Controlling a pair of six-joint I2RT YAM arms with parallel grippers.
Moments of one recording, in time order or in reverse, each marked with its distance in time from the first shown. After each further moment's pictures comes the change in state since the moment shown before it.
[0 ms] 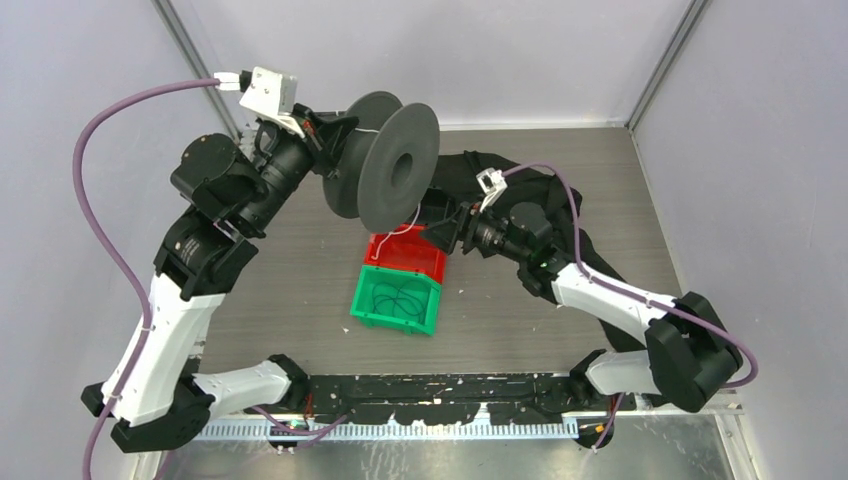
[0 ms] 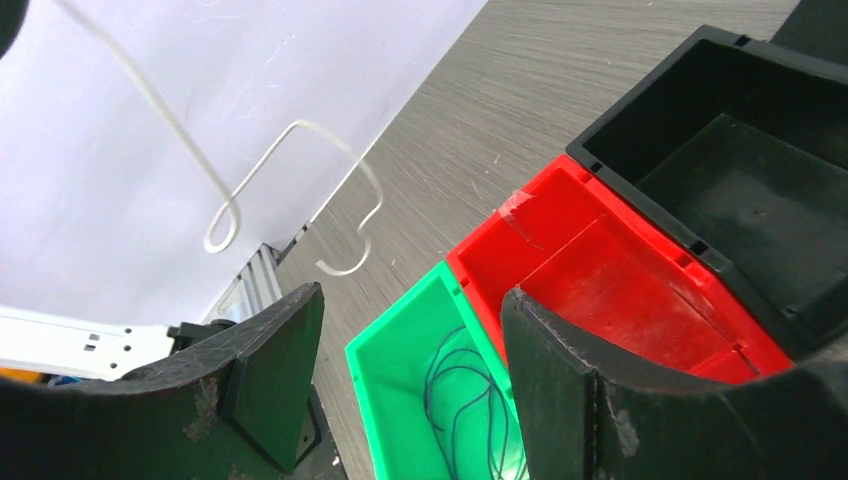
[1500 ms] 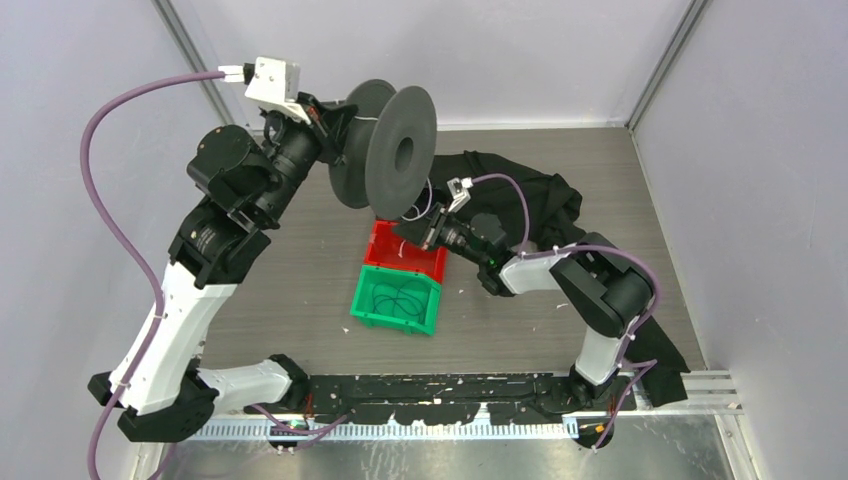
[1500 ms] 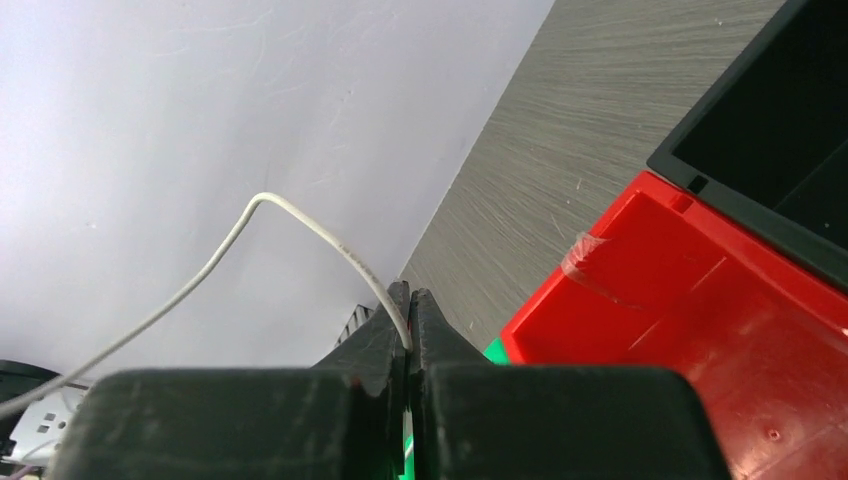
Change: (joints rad) left arm -0.001 0.047 0.001 0.061 -0.068 -0.035; right arm 0.101 0.511 0.077 0.573 0.080 0.370
